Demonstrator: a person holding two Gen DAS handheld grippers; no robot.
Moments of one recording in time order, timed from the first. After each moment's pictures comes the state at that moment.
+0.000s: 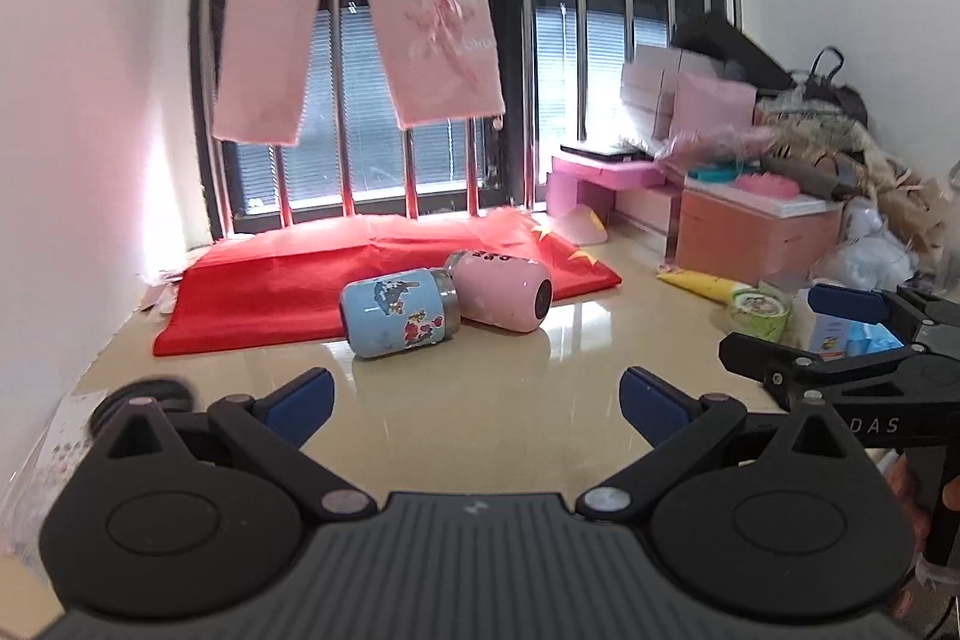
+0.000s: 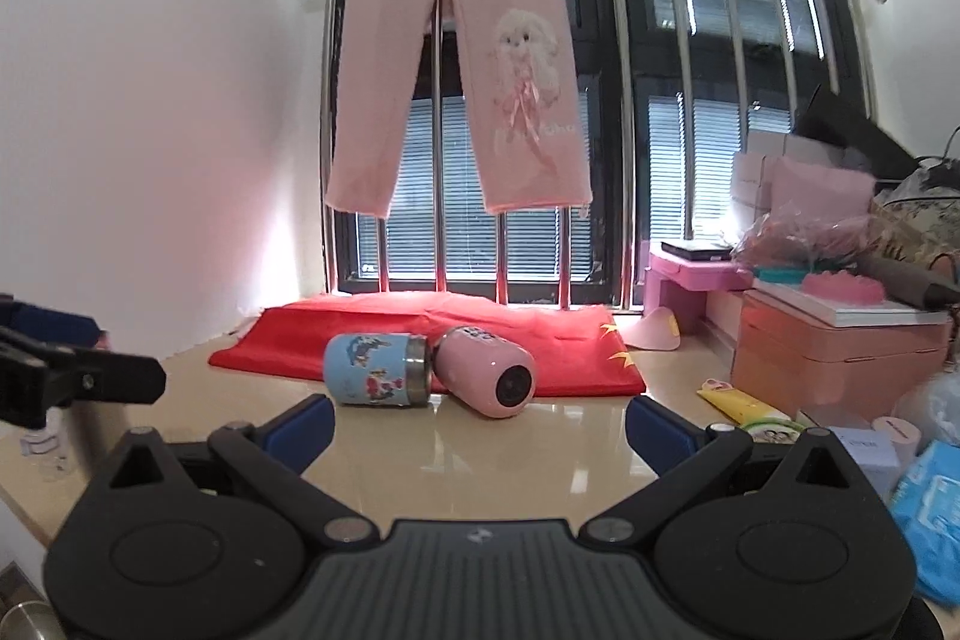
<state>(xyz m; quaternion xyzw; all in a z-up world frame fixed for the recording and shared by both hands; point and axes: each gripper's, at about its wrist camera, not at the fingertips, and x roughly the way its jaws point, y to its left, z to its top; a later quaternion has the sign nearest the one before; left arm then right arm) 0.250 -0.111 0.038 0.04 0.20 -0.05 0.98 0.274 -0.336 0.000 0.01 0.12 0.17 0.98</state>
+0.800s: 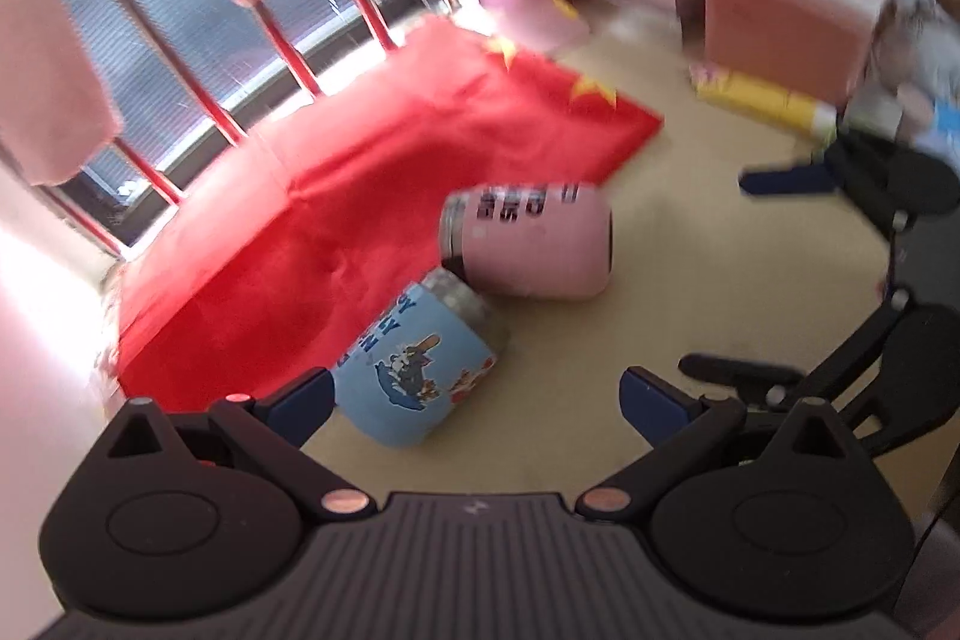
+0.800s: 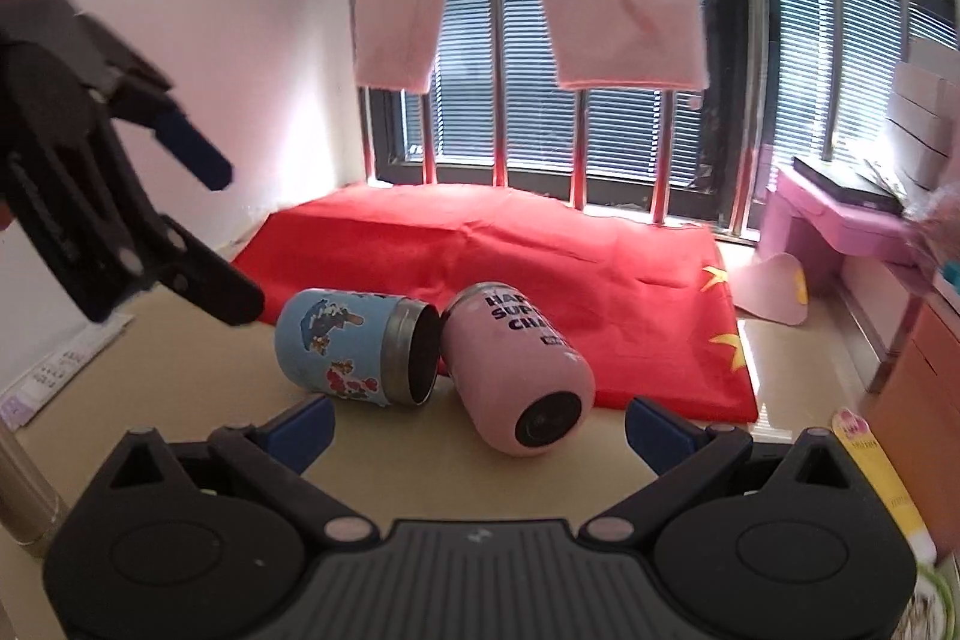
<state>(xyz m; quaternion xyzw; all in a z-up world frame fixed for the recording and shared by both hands) 0.541 -0.129 0.081 0.25 0.46 -0.14 0.84 0.494 -0.285 0.007 -0.05 0.26 0.27 0.93</state>
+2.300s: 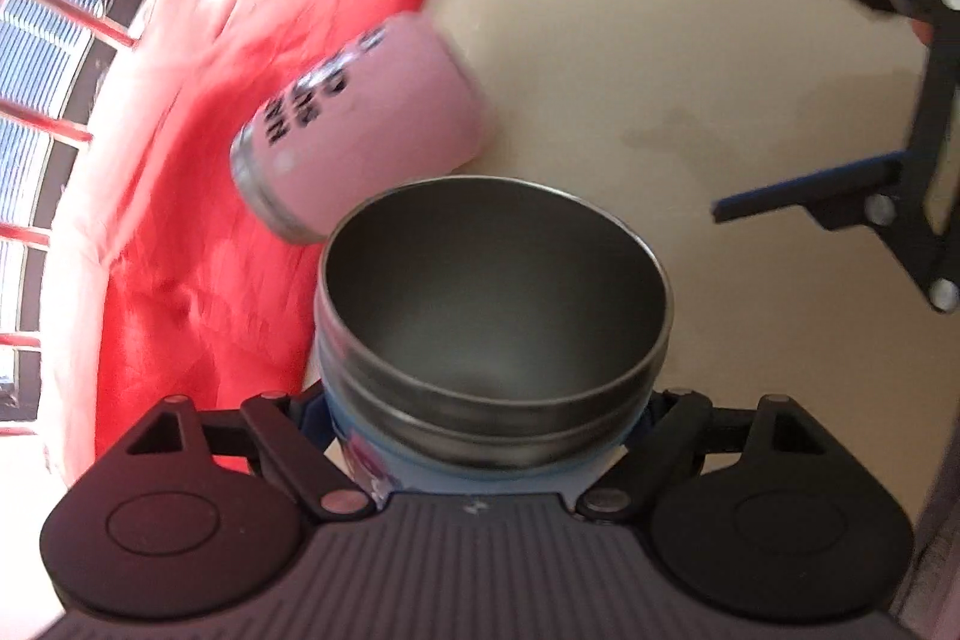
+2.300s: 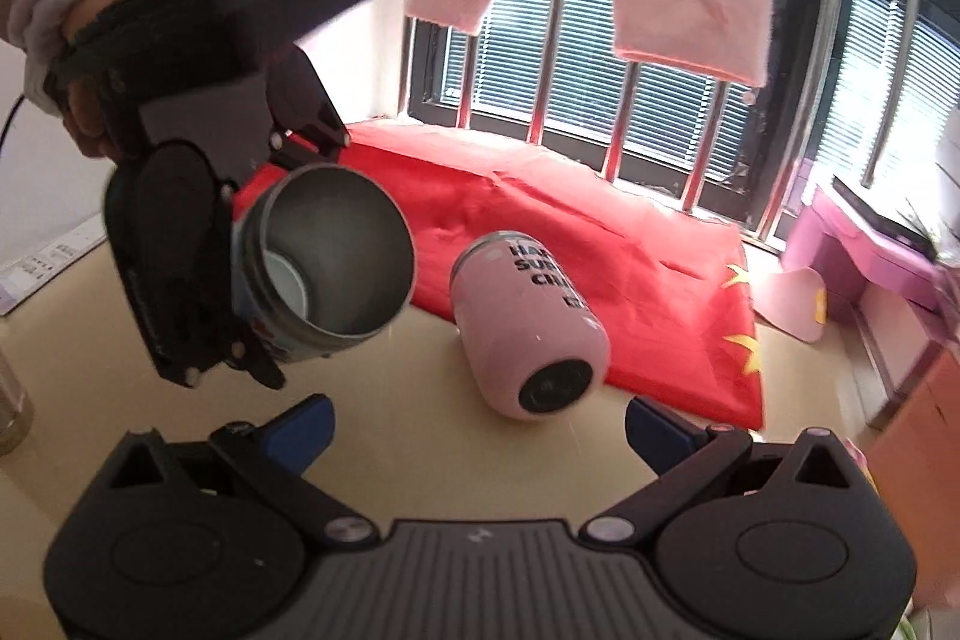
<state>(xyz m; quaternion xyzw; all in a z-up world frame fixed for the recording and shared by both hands) 0.558 -0.156 -0.010 0.45 0.50 -0.30 0.67 0.493 -0.277 -0.002 -0.13 0.28 0.28 0.91</state>
